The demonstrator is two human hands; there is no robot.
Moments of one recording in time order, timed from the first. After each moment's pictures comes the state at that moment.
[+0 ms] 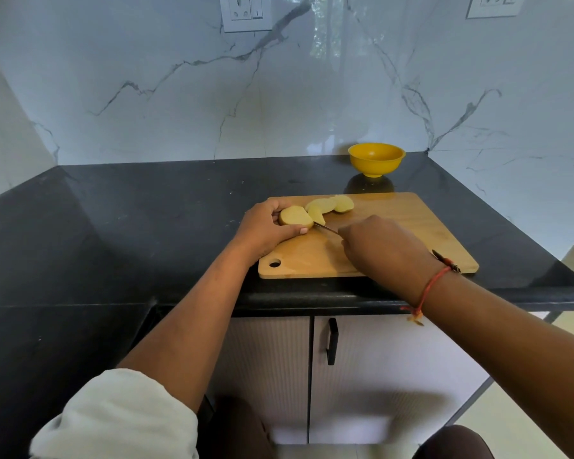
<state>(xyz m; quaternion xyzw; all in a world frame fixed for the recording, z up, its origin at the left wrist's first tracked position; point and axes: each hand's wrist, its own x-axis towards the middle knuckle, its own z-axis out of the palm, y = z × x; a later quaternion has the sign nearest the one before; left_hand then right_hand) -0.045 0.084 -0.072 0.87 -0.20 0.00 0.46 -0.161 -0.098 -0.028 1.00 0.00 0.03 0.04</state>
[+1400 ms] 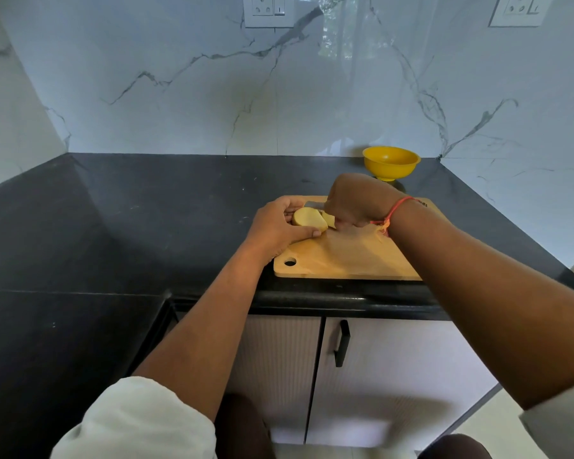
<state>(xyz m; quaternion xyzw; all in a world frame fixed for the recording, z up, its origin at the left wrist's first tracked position) -0.050 0.088 -0.074 0.84 -0.18 0.01 0.51 -0.098 -0.060 0.025 0.98 0.09 -0.08 0.13</state>
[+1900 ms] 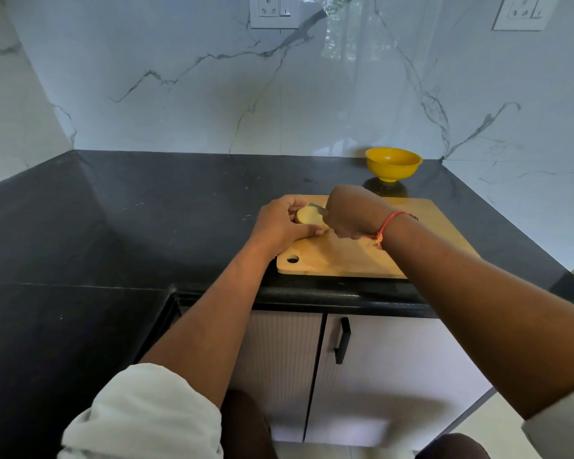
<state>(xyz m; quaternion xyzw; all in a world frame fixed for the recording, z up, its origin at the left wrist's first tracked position) -0.054 0.086 -0.071 0.85 -0.18 0.03 0.49 -0.107 -0.046 0.012 0.97 0.10 -0.08 0.20</state>
